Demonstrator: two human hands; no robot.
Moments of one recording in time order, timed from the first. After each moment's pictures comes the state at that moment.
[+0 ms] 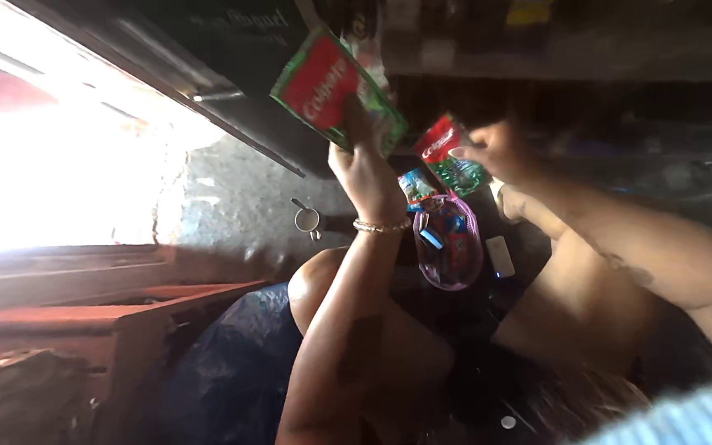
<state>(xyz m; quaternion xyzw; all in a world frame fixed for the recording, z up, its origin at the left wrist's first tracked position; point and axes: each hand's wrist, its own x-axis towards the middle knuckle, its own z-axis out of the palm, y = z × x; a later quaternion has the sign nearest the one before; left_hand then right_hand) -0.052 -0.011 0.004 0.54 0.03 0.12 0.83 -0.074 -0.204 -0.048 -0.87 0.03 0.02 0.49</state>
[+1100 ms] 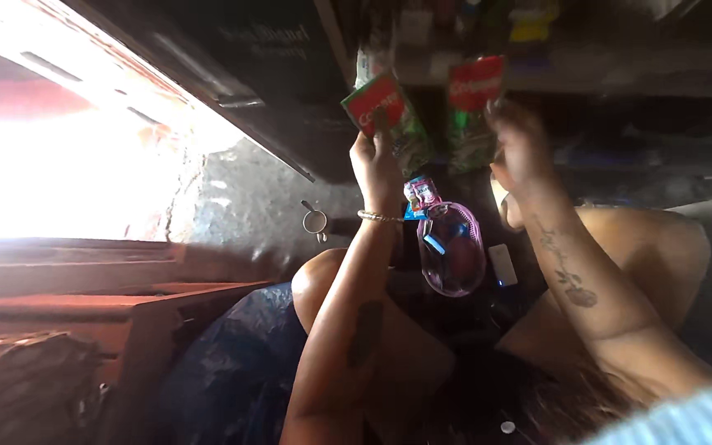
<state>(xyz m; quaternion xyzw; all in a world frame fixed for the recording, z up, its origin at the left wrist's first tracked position) -0.046 0.006 -0.007 0.69 -0.01 0.06 0.72 -0.082 -0.172 -0.021 -0.56 0.05 -0.15 0.81</state>
